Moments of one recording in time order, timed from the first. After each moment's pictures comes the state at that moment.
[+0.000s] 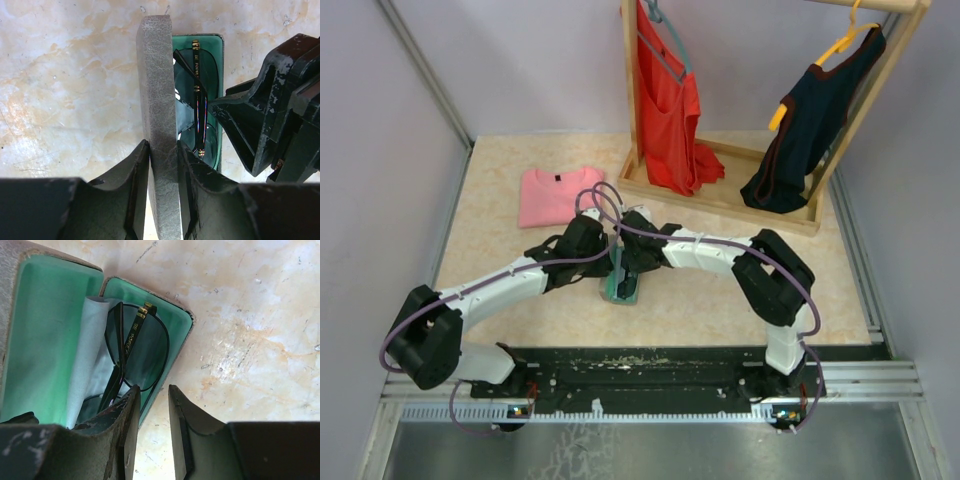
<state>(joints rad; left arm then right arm) -0.69 1.36 0.78 -0.26 -0.14 -0.55 0.89 1.88 1.26 -0.42 0.21 0.52</state>
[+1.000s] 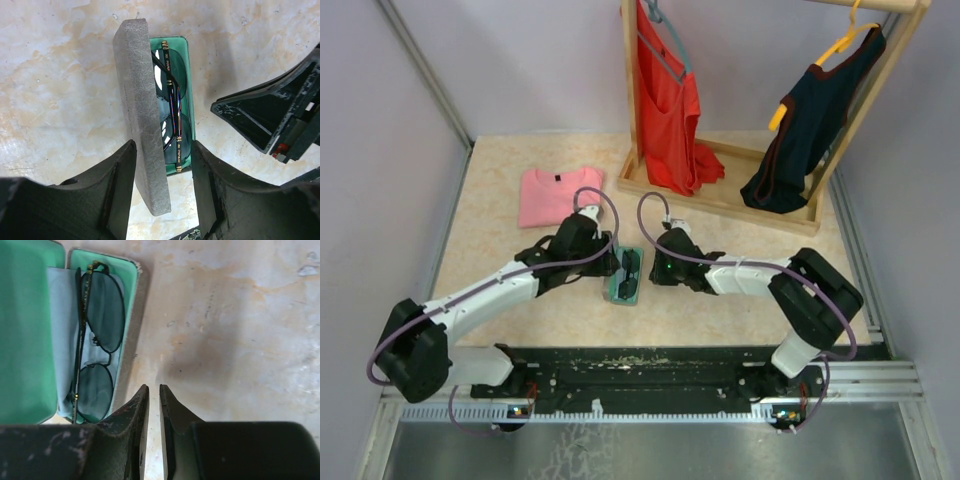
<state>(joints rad) -0.70 1.28 0.79 -0.27 -0.09 -0.55 0.80 1.60 0.77 0.01 0.08 0.73</state>
